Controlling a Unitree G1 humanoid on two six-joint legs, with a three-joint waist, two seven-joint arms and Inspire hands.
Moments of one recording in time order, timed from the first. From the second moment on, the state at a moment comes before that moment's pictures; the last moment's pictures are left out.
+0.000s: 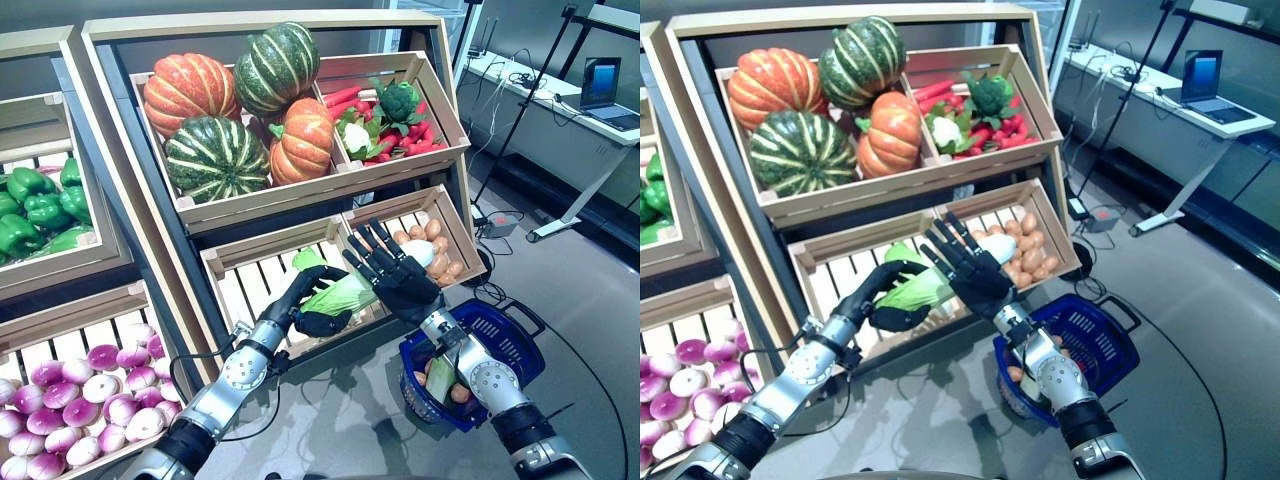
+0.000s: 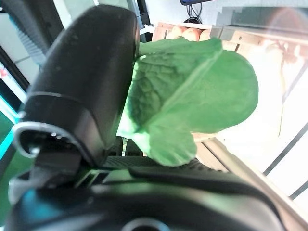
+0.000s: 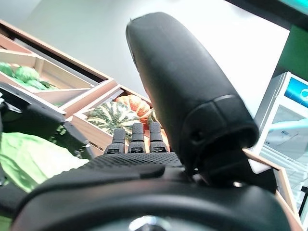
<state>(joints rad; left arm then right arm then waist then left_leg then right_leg) -0.15 0.50 -0.45 0.25 -0.05 -0.23 0.10 -0.23 -0.32 0.26 0.28 1.37 0.13 0.44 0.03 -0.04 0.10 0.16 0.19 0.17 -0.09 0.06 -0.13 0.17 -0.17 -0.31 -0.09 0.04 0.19</state>
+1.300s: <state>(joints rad) -0.15 0.53 -0.38 0.21 -0.05 -0.22 0.12 -0.63 -1.06 0.61 -0.16 -0.27 -0.13 0.49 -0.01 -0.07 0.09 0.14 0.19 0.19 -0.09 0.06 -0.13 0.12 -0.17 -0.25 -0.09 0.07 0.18</state>
